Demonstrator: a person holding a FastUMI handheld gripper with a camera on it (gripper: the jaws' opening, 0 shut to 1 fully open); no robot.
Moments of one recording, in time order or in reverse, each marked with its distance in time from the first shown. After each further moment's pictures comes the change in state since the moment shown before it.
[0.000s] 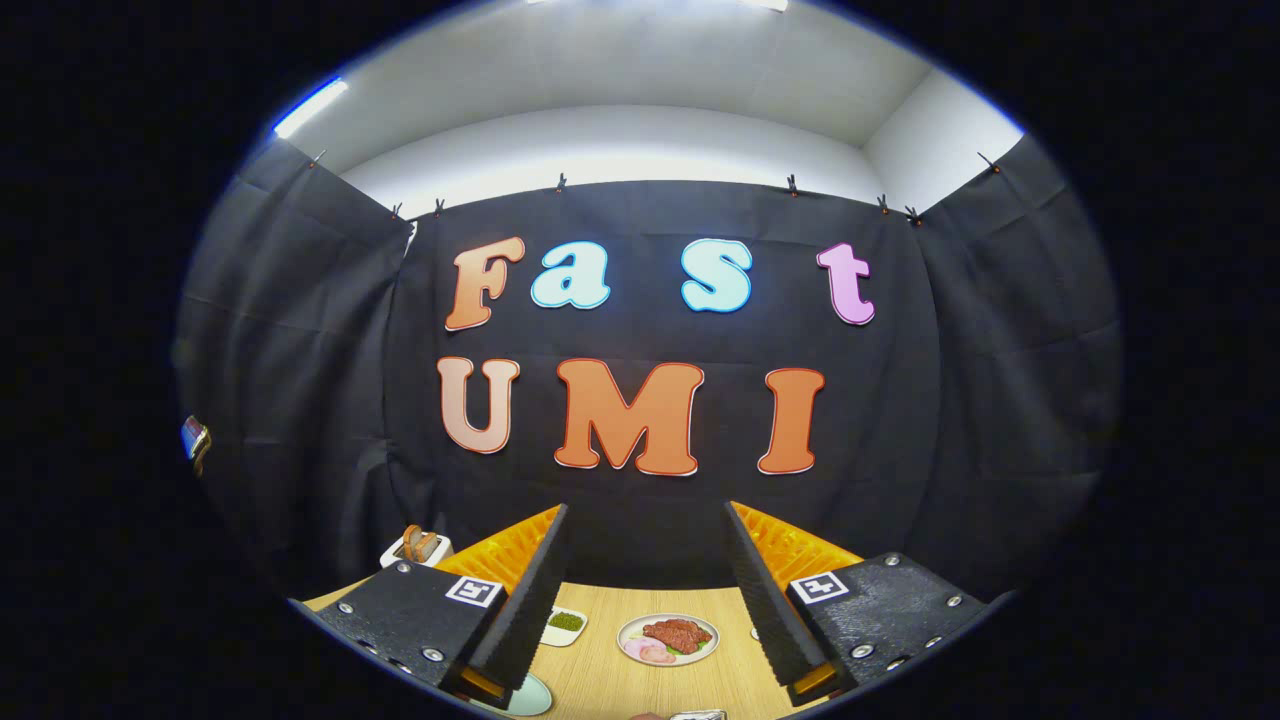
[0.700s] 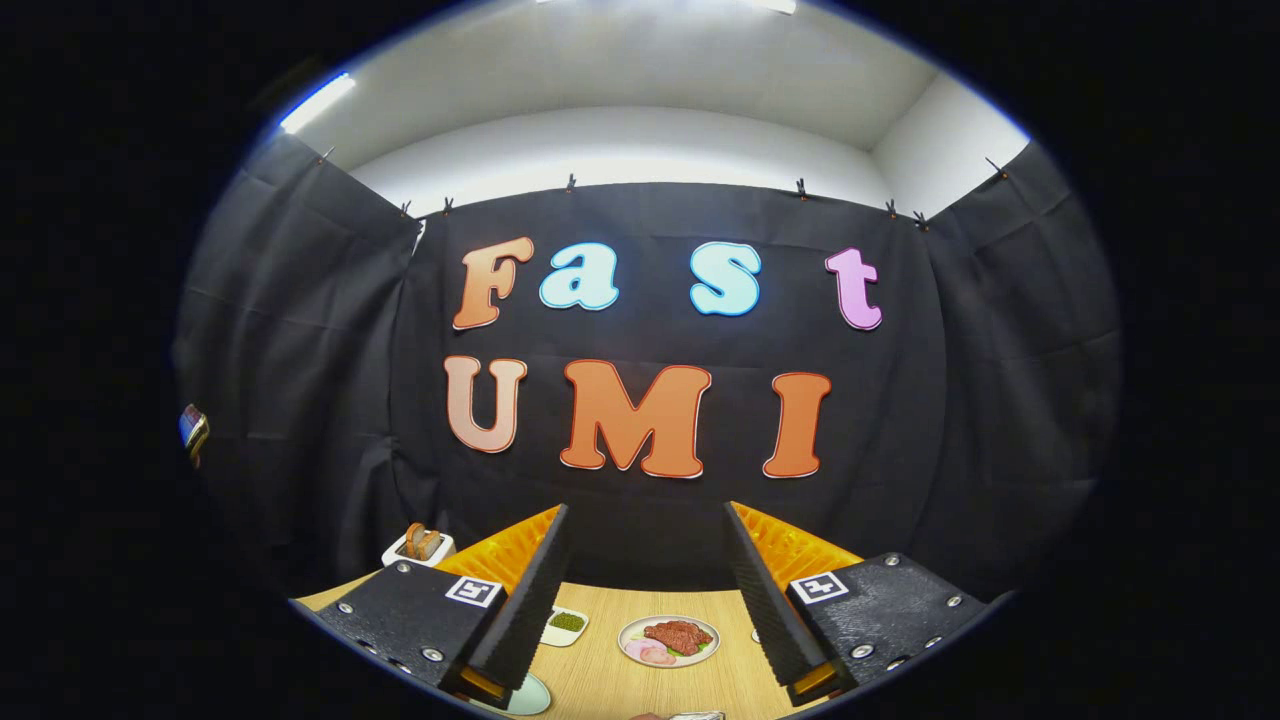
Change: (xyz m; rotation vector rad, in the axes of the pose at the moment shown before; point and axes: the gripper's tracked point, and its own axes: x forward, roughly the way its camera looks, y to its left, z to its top) arm 0.001 0.006 -0.004 -0.010 0.008 0.016
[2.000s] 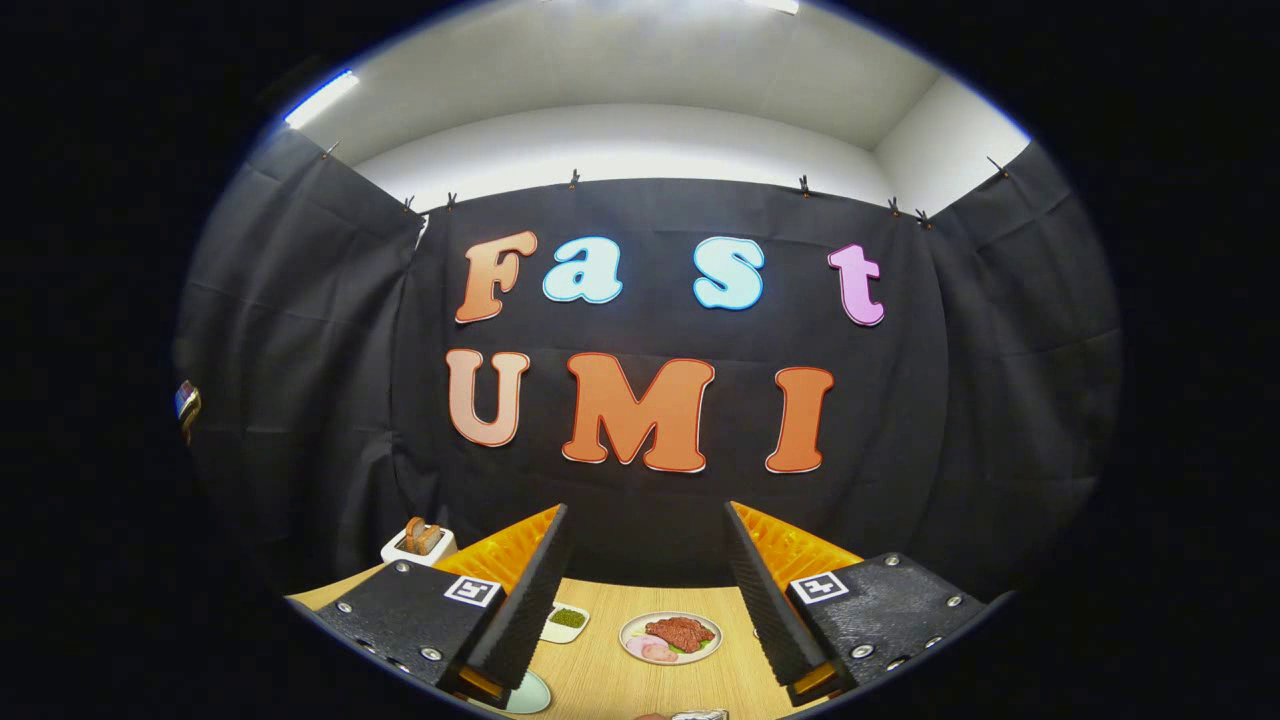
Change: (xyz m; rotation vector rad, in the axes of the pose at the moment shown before) arm -0.001 0.004 -0.009 -0.005 -0.003 0.003
